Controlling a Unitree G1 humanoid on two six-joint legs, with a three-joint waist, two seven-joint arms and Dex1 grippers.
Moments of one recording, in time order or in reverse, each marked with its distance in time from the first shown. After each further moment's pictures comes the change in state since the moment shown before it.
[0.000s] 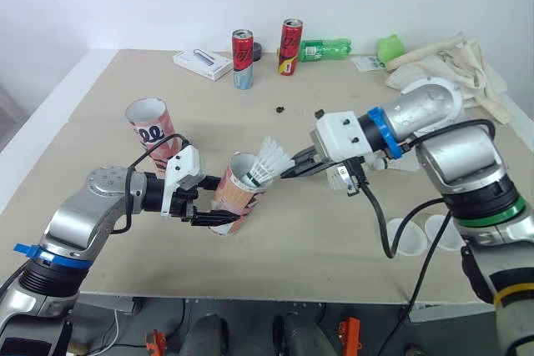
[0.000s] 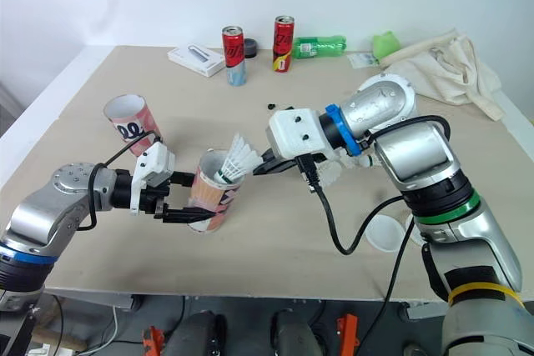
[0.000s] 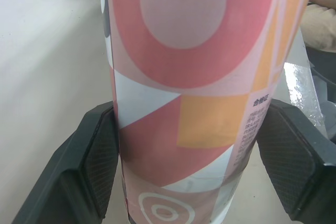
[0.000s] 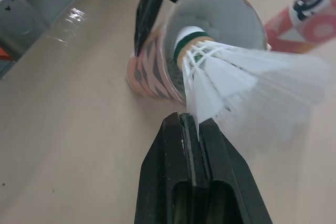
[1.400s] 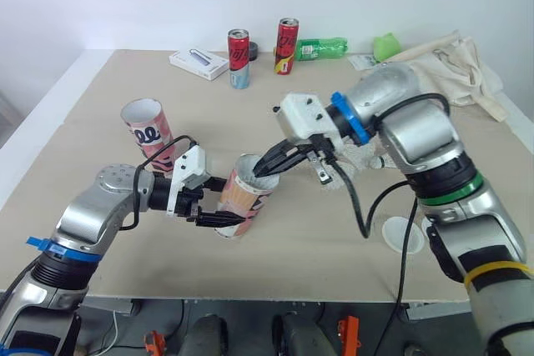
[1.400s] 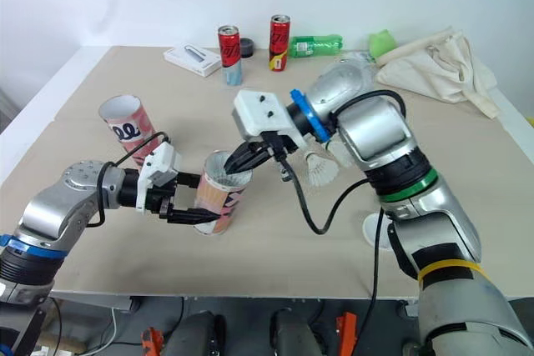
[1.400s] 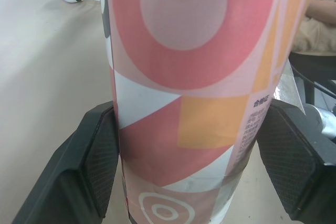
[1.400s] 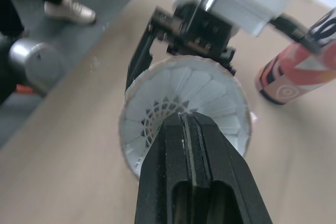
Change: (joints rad) left arm -0.050 -0.035 -0.031 0.073 0.008 -0.024 -0.074; right arm -0.160 0.165 0.102 0.193 -0.021 0.088 0.063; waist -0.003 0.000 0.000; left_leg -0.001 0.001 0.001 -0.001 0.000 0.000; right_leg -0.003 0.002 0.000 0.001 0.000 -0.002
